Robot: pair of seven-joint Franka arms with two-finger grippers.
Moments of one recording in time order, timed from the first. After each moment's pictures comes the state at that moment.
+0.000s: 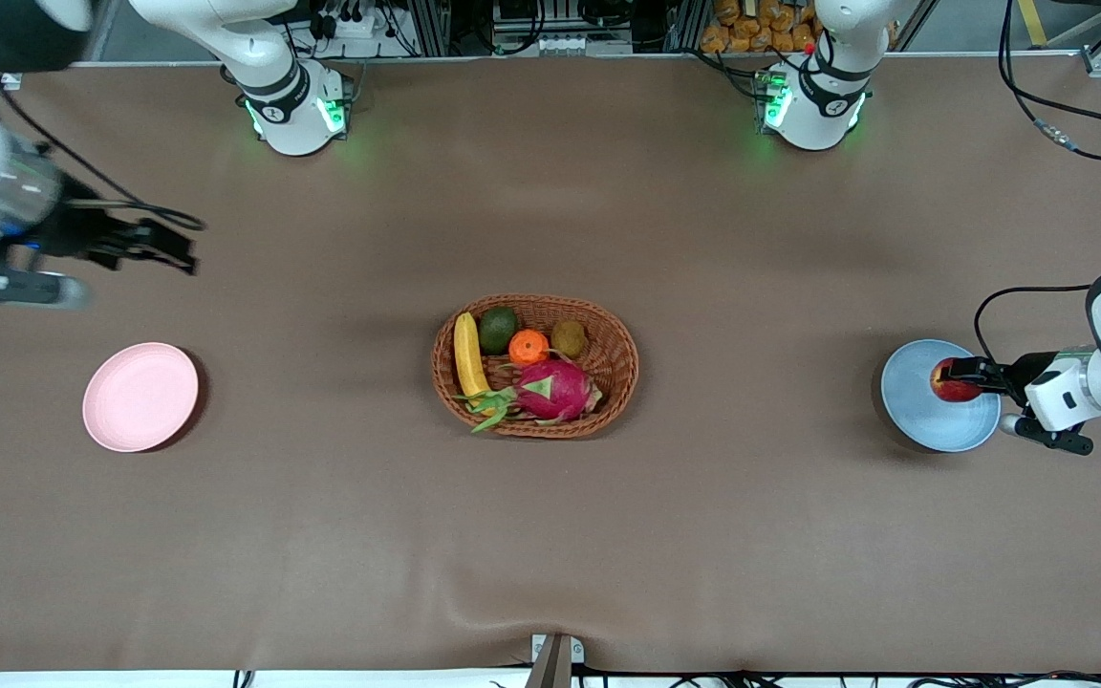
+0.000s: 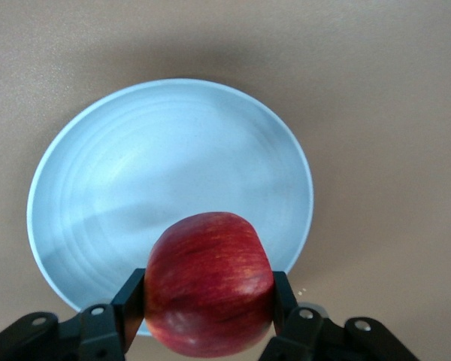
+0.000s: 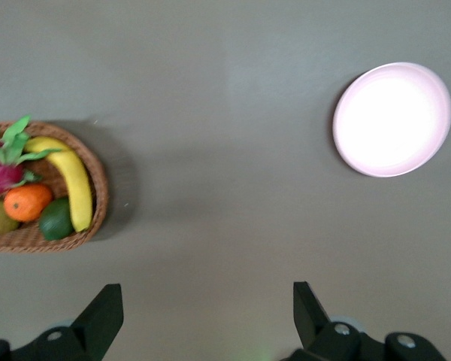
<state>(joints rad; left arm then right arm) 0.55 0.62 -0.35 -1.64 0.06 1.94 0.48 0.22 0.07 -0.05 -1.56 0.08 1.51 0.27</state>
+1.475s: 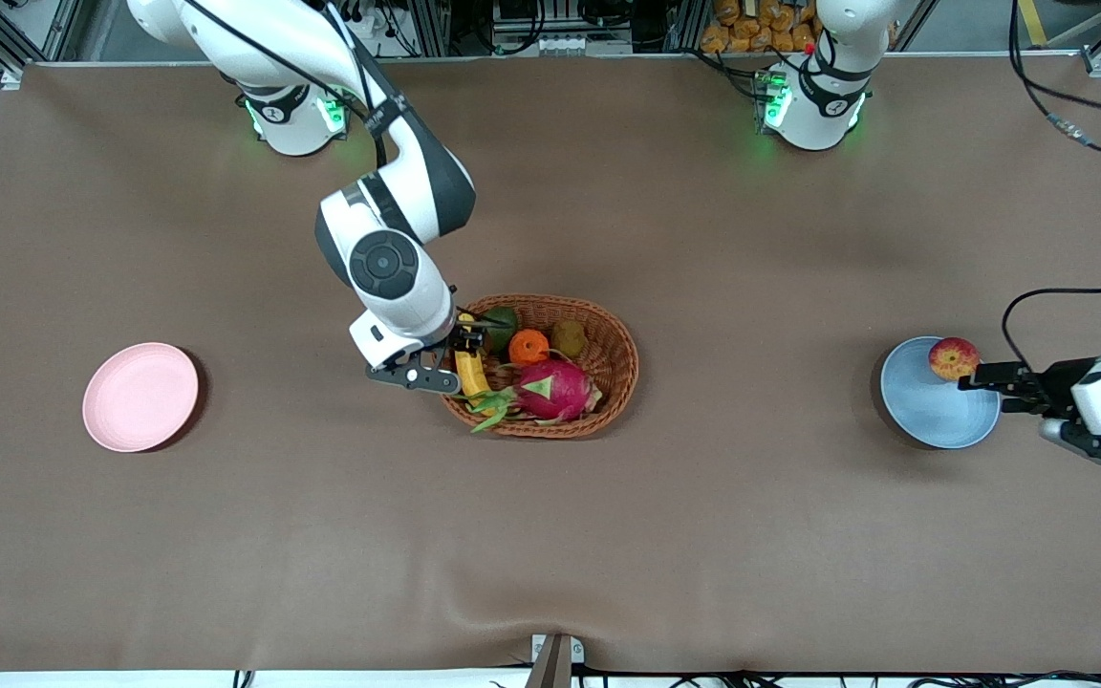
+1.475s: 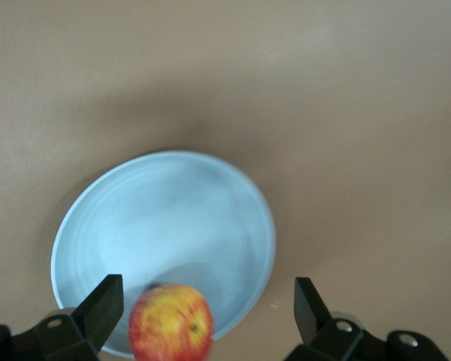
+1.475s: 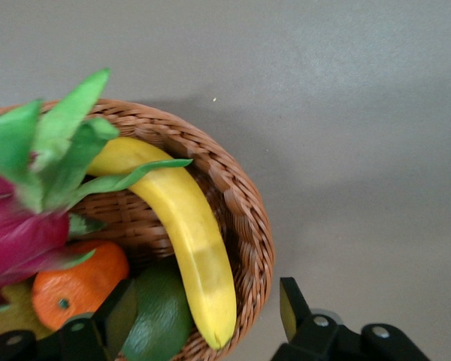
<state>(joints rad) 0.60 0.59 -0.42 -1.52 -0.05 1.83 0.57 0.61 0.51 -0.05 -1.66 0.09 2.09 0.70</state>
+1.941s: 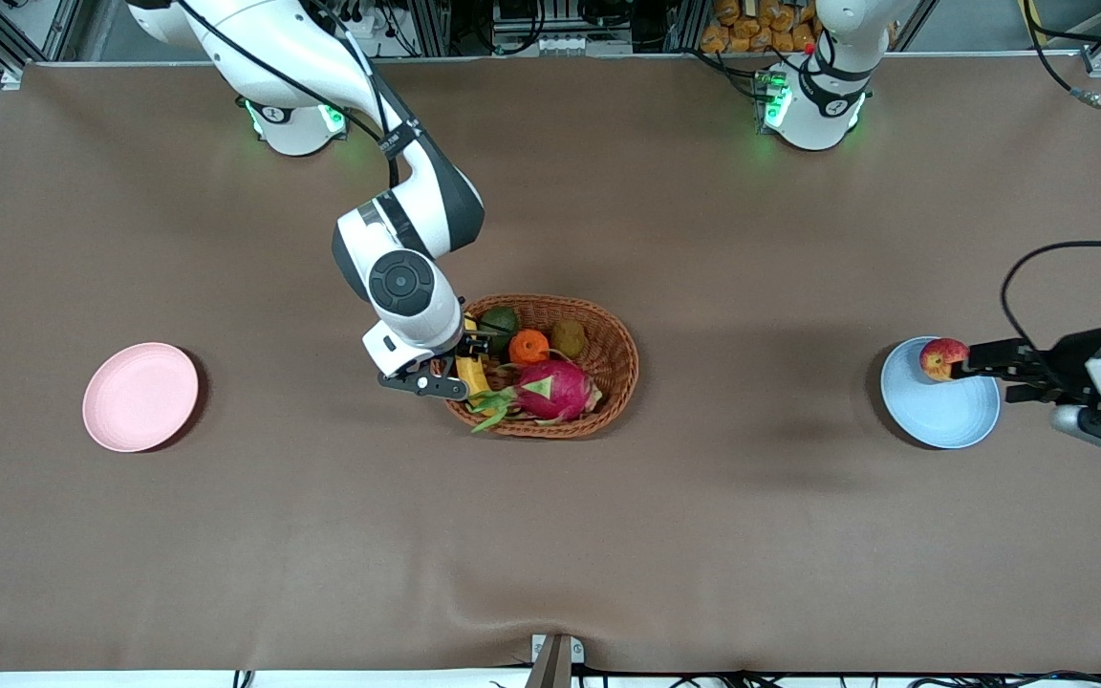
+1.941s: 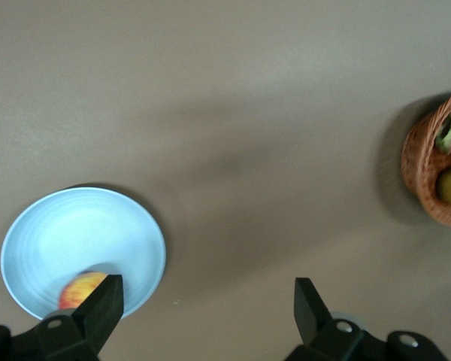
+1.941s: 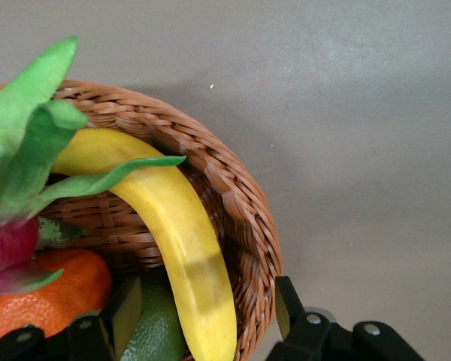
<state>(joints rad) 0.56 0.44 -0.62 -1.44 -0.01 1.72 0.21 0.63 0.56 -0.05 -1.67 0.08 2.12 0.70</state>
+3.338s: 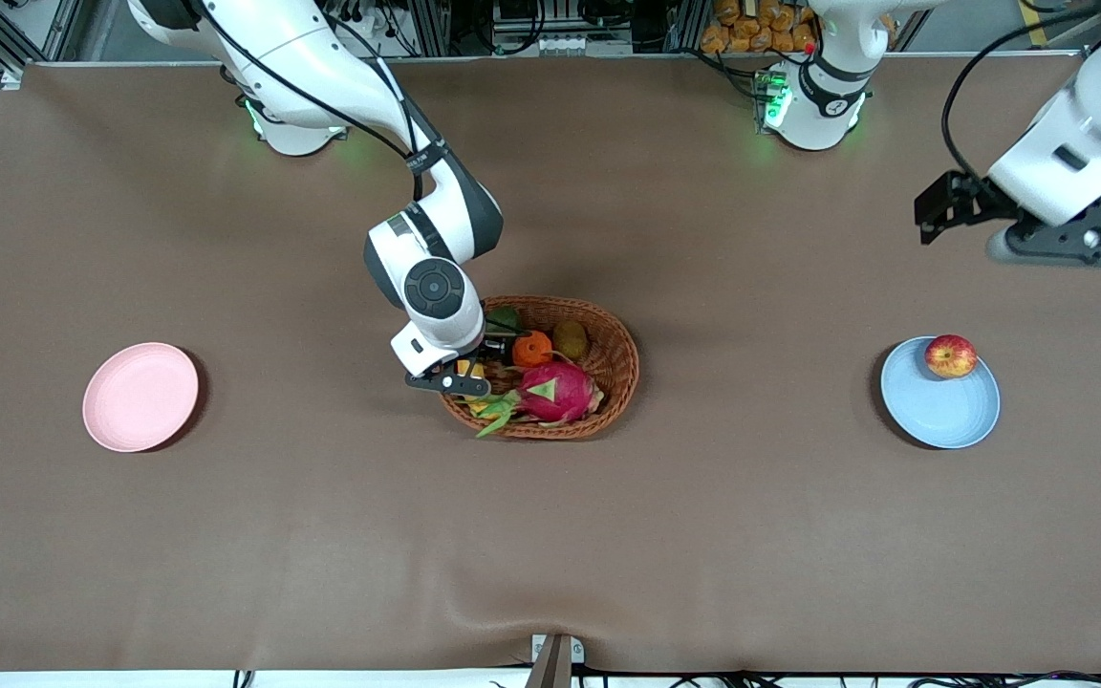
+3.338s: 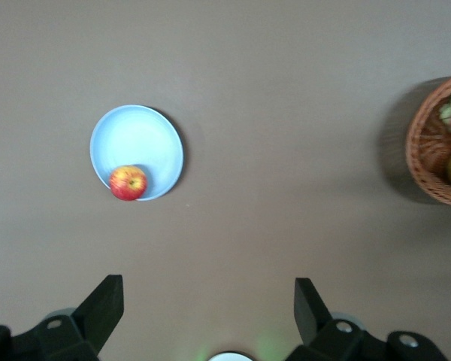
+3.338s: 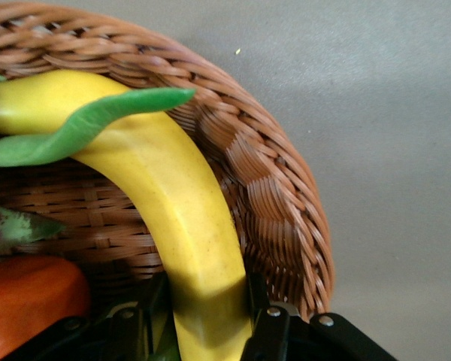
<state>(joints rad) 0.04 0.04 -0.25 -1.43 0.06 1.42 -0.10 0.66 0.62 -0.06 -1.66 0.08 2.16 0.70</state>
